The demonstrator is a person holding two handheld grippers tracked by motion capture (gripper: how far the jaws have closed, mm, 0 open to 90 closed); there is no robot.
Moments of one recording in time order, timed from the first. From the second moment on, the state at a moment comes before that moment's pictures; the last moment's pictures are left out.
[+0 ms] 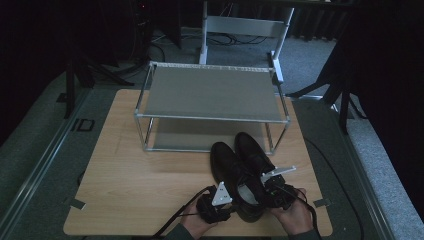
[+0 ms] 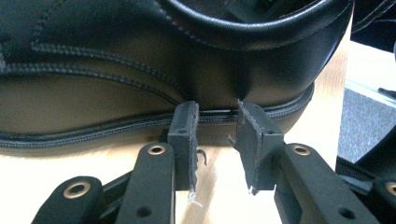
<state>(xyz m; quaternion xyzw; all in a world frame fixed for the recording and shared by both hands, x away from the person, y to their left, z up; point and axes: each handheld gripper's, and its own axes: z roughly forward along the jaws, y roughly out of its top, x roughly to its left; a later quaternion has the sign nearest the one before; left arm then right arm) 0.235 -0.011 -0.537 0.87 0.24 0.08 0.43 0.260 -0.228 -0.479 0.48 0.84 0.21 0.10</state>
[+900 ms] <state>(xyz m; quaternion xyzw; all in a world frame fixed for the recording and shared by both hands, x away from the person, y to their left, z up) 0.239 -0.013 -0.531 0.85 0.25 0.08 0.46 0.260 -0.240 -0.481 0.51 0.81 0.28 0.10</state>
